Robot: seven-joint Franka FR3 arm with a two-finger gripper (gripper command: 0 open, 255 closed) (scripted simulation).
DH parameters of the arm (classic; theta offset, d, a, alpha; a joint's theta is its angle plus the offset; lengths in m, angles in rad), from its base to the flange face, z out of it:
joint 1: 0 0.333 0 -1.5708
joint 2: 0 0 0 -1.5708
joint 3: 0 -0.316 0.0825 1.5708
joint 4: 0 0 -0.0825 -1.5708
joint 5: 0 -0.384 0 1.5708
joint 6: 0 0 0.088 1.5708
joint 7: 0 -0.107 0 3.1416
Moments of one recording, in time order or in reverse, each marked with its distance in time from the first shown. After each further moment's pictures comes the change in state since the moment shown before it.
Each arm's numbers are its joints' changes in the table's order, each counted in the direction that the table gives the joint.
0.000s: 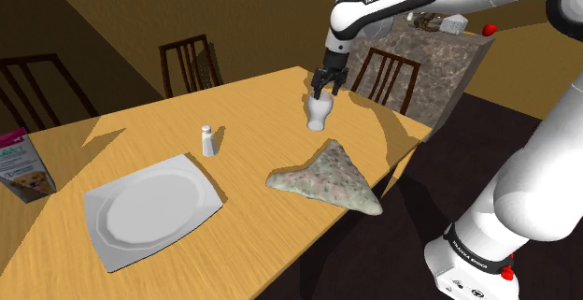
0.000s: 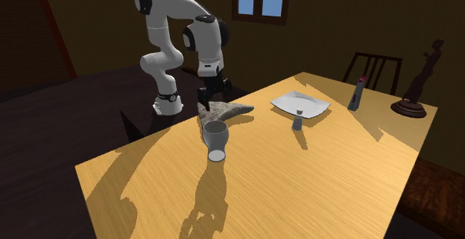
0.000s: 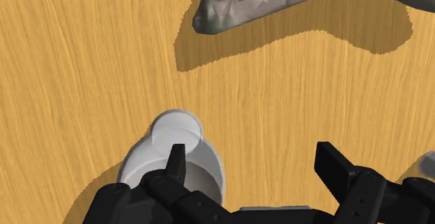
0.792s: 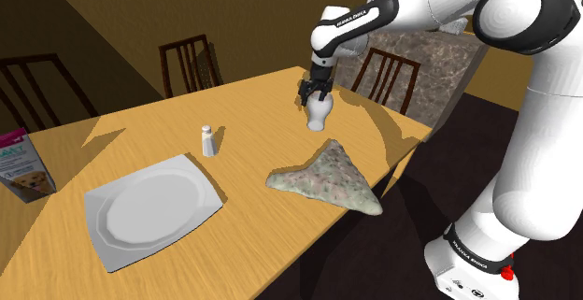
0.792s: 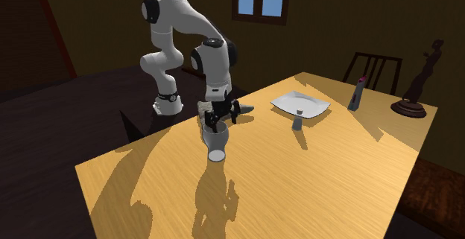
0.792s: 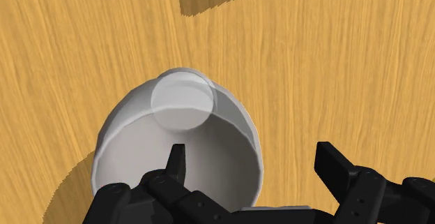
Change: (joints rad) arm -0.018 0.252 0.004 -0.162 -0.042 -0.107 0.023
